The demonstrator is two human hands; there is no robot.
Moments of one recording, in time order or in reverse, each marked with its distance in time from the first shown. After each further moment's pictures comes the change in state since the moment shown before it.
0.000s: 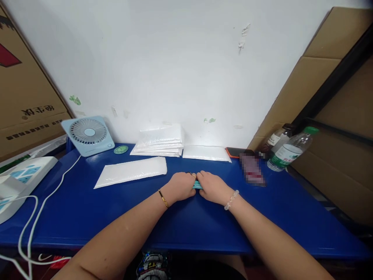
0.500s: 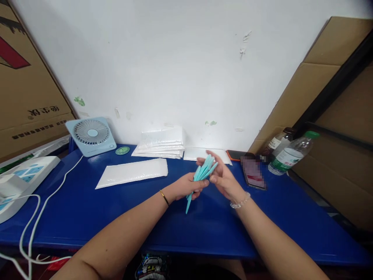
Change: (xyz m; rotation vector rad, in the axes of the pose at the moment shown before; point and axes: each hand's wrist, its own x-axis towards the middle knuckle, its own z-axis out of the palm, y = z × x) left_hand 0.004 0.006 -0.012 -1.341 -0.161 -0.107; right_hand -0.009 0.015 -0.026 1.527 0.361 -0.116
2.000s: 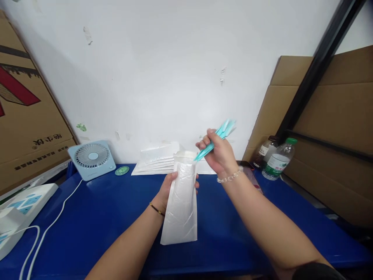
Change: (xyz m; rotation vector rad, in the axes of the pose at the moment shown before) left_hand -0.029 0.022 -0.038 -0.947 -0.165 0.215; right_hand 0.089 -0.110 0.044 0.470 0.418 -0.214
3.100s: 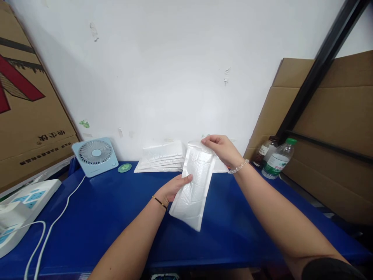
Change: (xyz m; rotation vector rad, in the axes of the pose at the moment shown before) left_hand 0.000 -0.002 -0.020 0.191 0.256 -0.121; right_hand 0.015 -0.002 -0.040 -0.808 -0.185 0.026
